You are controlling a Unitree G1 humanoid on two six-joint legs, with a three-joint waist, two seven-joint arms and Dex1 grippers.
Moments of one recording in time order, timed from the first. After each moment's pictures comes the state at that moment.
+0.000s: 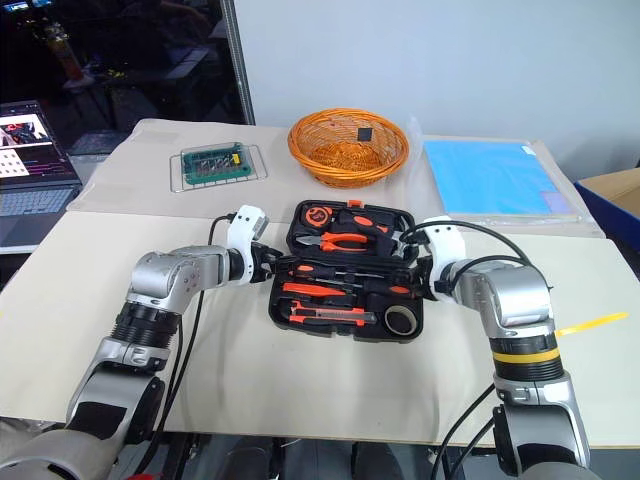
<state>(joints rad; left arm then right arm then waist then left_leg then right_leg) -0.78 0.38 -0.10 0.24 -0.43 0.99 -0.55 -0.62 -0.55 -0.02 -0.08 0.33 1.27 0.45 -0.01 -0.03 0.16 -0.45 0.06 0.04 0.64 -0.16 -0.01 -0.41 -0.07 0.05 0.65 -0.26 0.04</state>
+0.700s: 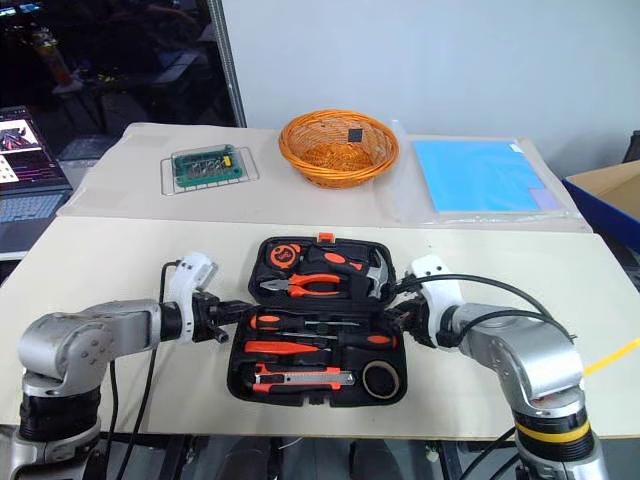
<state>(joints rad) -0.38 0.53 0.27 -0.44 -0.69 1.42 -0.56 -0.34 -0.63 -0.13 -0.62 0.48 1.45 0.49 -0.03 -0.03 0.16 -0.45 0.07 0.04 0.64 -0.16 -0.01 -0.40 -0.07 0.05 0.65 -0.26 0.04</state>
